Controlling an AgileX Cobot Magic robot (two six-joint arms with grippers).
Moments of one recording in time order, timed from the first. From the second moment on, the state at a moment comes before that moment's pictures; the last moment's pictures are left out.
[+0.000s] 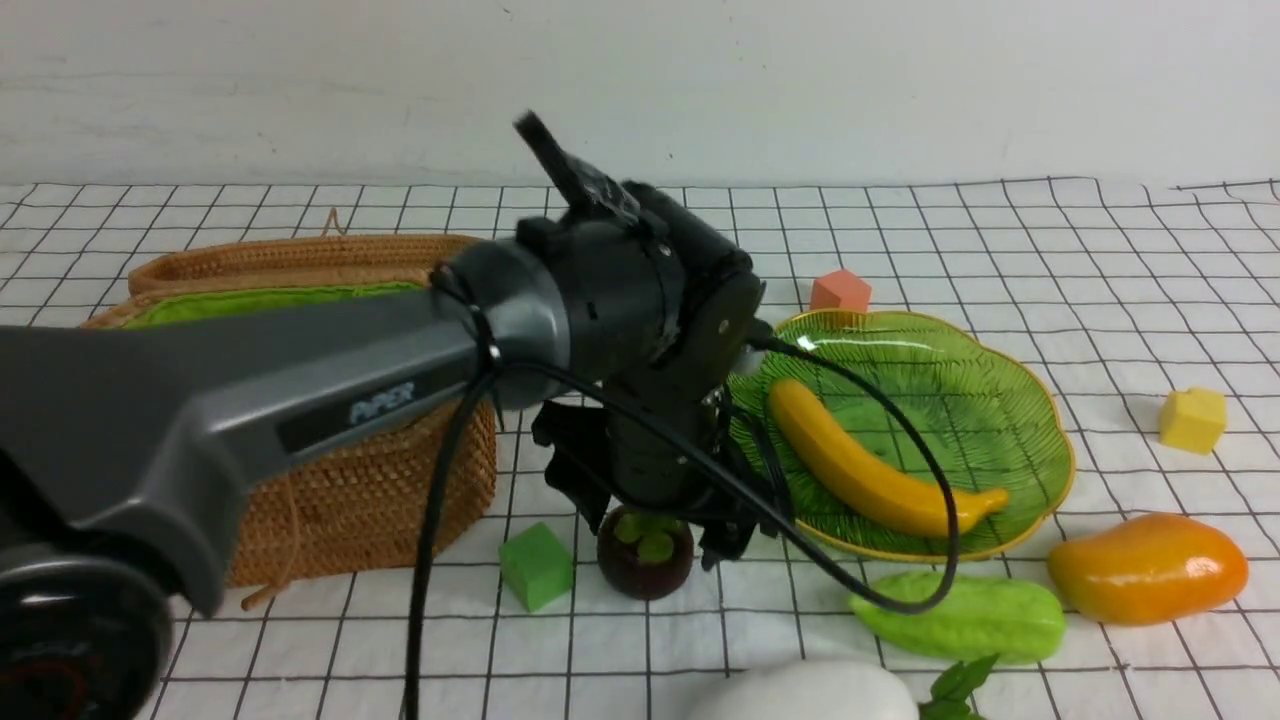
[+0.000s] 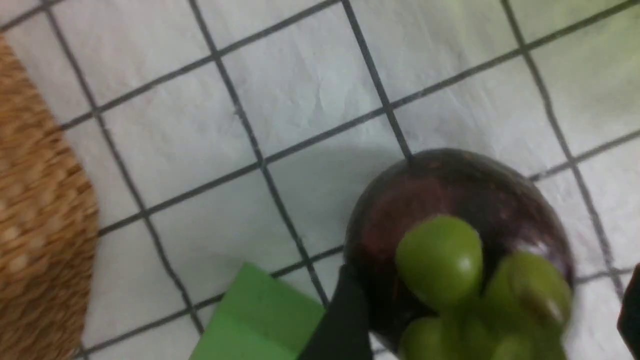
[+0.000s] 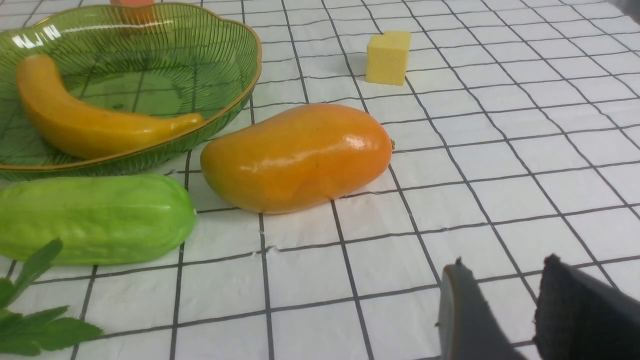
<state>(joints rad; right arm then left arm) -0.09 -0.01 0.01 -0.11 0.39 0.11 -0.73 2.08 -1.67 0.17 1.01 -0.40</state>
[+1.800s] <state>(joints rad) -0.09 -0.01 0.01 -0.11 0.39 0.11 -0.73 1.94 -1.90 0.24 1.10 -0.38</state>
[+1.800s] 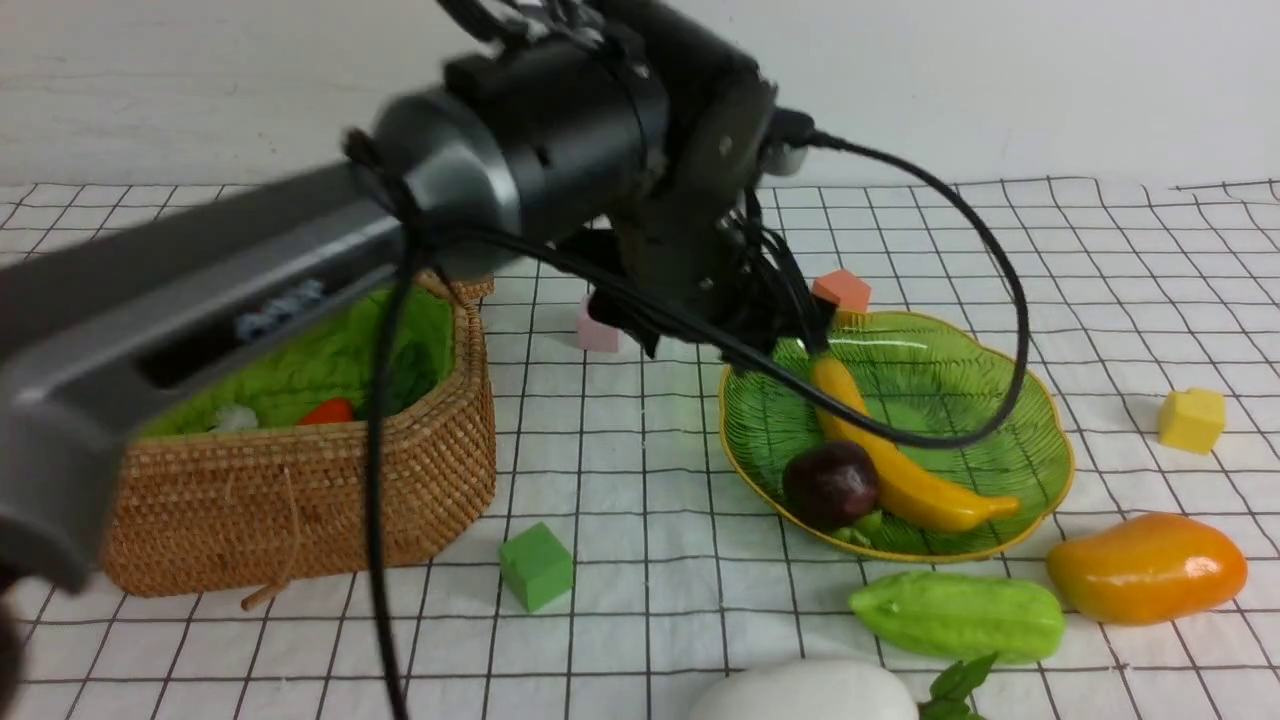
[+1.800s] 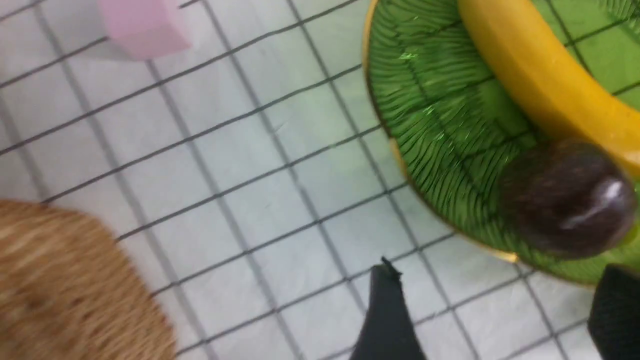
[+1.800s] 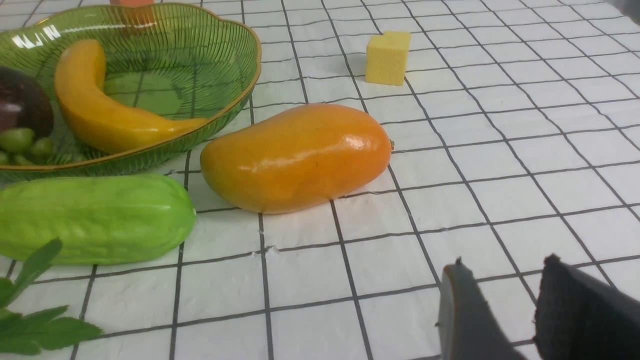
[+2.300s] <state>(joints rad) -0.09 -0.01 0.01 -0.11 0.39 0.11 -0.73 0.80 -1.24 0.30 1.24 -0.60</state>
